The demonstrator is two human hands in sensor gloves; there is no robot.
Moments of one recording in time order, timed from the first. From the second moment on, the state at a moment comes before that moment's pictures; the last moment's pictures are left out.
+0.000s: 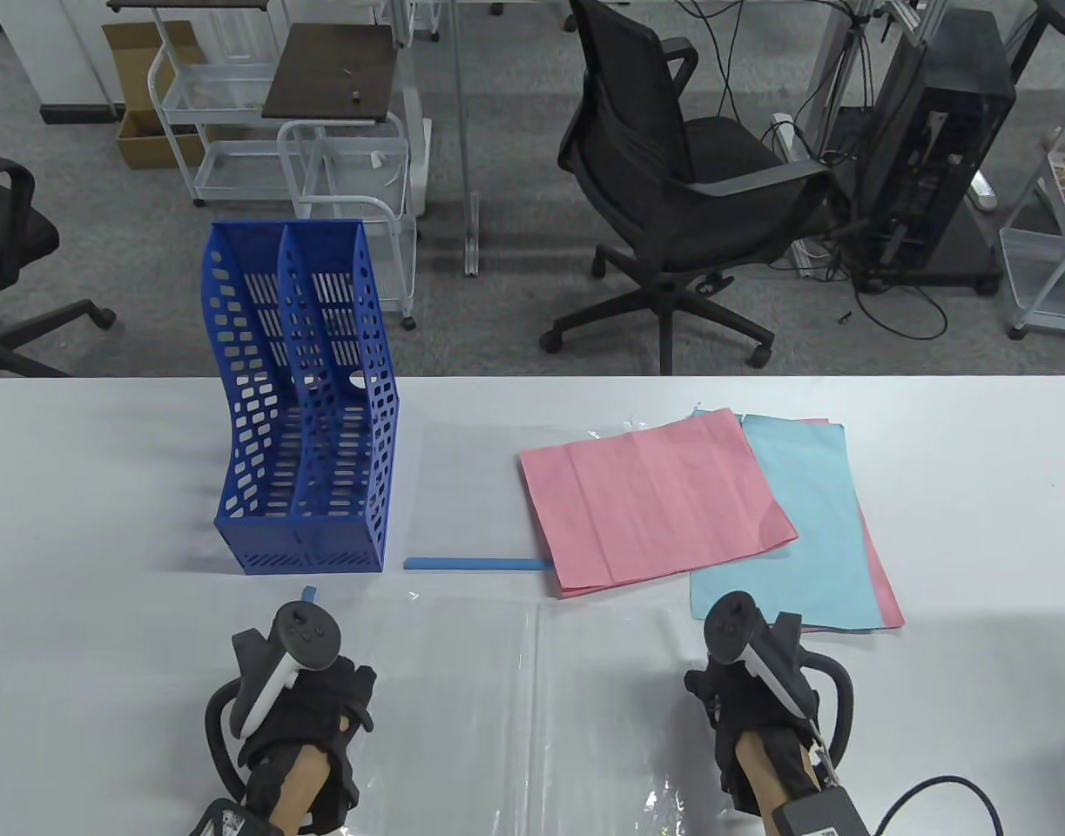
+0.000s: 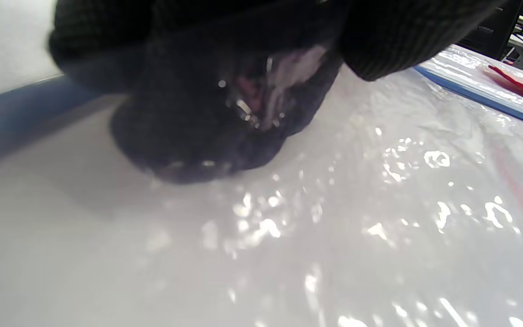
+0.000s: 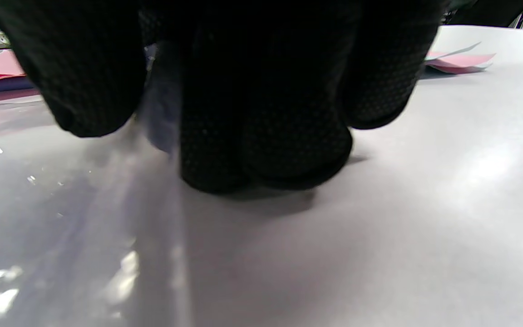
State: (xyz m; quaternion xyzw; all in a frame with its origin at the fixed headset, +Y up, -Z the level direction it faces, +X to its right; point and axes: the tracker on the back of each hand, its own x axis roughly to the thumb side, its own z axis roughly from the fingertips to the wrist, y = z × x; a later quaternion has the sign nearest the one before) left_hand -0.239 -0.758 -0.270 -0.22 0.16 0.17 0.95; right_hand 0.212 -0.752 -0.304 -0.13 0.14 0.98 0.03
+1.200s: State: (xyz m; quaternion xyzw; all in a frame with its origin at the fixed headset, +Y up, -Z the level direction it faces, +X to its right) left_hand -0.208 -0.744 -0.263 -0.12 0.06 0.14 0.98; right_hand 0.167 -0.727 -0.303 -0.07 -0.09 0.99 -0.04
